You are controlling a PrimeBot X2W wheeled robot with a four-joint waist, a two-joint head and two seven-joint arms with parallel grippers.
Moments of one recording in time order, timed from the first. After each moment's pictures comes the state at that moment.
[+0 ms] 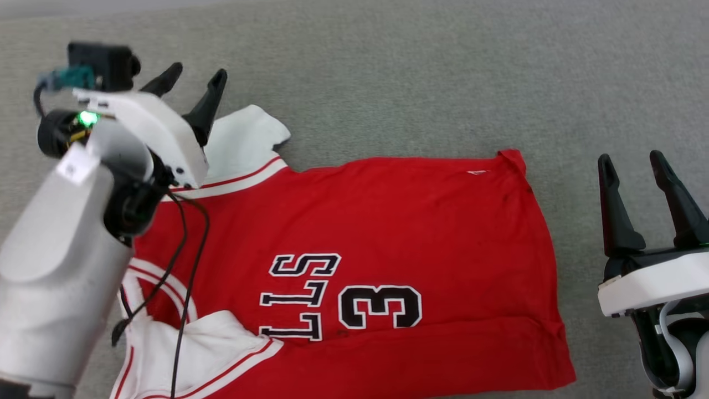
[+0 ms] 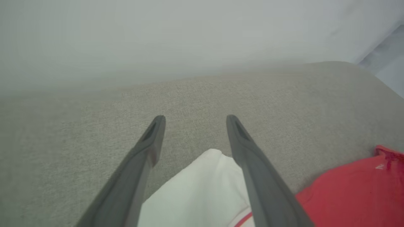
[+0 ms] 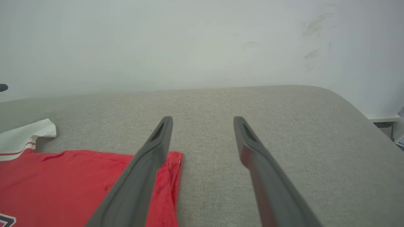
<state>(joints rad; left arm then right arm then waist) -0.80 0.47 -0.45 0.40 -0.74 -0.05 0.14 -0.16 -0.06 -0.11 -0.23 0.19 0.13 0.12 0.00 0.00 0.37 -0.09</state>
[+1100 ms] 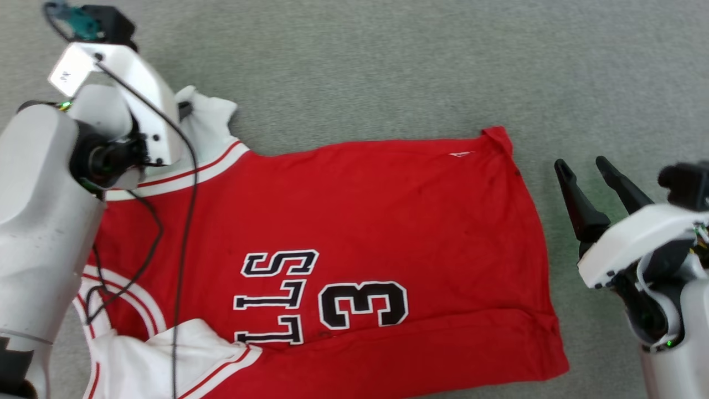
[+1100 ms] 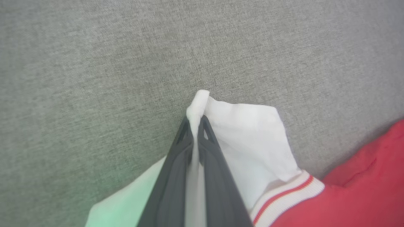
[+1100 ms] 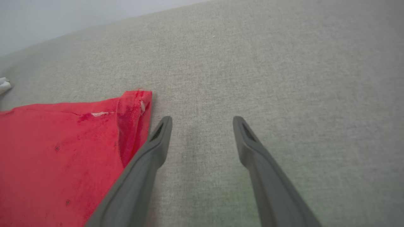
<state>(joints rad) -1.00 0.53 -0.56 0.61 -0.88 -0.08 0.70 -0.31 -0.14 -0.03 0.03 0.38 0.13 0.27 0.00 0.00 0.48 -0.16</state>
